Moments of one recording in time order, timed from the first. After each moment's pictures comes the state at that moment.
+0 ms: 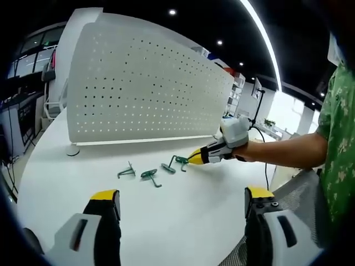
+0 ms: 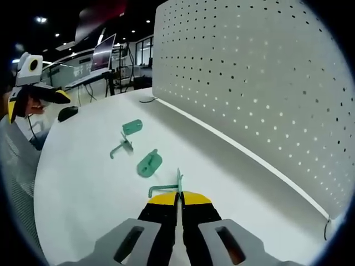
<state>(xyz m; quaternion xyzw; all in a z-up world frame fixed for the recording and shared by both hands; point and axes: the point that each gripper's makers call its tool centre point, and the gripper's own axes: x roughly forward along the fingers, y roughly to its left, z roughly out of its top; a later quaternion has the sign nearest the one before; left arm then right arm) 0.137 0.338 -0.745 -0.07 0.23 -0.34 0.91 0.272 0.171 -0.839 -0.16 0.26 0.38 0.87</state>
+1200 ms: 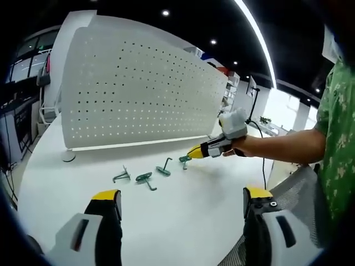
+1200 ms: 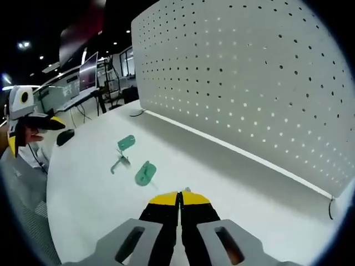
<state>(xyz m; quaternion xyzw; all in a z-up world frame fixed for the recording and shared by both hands) 0.134 0.328 -0.738 -0.05 0.22 -0.36 0.90 0.272 0.155 -0.814 -0.08 0.27 0.35 0.89</state>
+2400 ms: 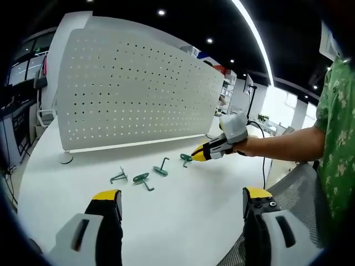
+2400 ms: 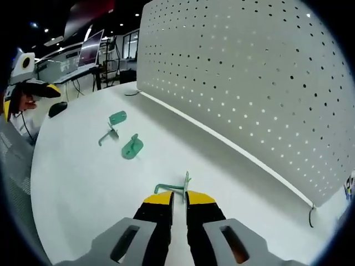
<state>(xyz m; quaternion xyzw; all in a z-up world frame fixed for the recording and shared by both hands) 0.132 0.324 -0.738 -0.05 0.22 -0.37 0.90 0.266 0.125 -0.834 -0.18 0.29 0.32 0.89</state>
